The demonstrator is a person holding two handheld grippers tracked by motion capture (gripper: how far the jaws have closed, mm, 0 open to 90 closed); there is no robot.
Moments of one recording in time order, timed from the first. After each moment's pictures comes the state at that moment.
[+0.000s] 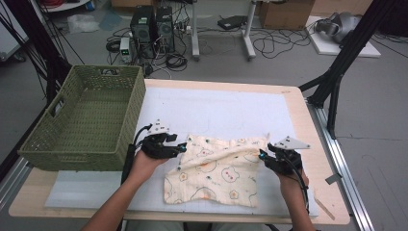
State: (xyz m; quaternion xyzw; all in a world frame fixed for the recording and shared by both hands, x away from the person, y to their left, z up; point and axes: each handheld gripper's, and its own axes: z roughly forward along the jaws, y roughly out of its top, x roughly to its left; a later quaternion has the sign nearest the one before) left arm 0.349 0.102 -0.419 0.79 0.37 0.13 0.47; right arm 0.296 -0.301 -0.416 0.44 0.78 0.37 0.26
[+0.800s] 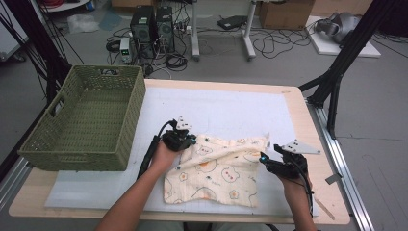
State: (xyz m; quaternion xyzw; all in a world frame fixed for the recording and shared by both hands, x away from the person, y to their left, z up) left arm 0.393 0.061 -0.446 0.83 0.35 0.17 0.39; right arm 0.283 -0.311 -0.413 0.45 0.75 0.41 0.25
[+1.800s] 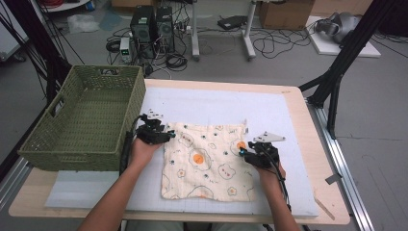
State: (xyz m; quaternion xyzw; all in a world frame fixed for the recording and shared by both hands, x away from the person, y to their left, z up) left arm 0.397 0.128 -0.438 0.78 0.46 0.17 0.39; right arm 0.334 -0.254 -0.443 0.44 0.79 0.37 0.21
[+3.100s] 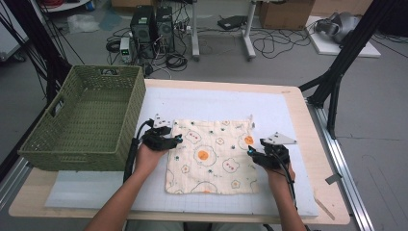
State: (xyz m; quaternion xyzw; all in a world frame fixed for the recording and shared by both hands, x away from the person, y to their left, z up) left arm 0.369 0.109 -0.436 0.78 0.42 0.19 0.43; right arm 0.317 -0.280 -0.431 0.43 0.77 0.38 0.26
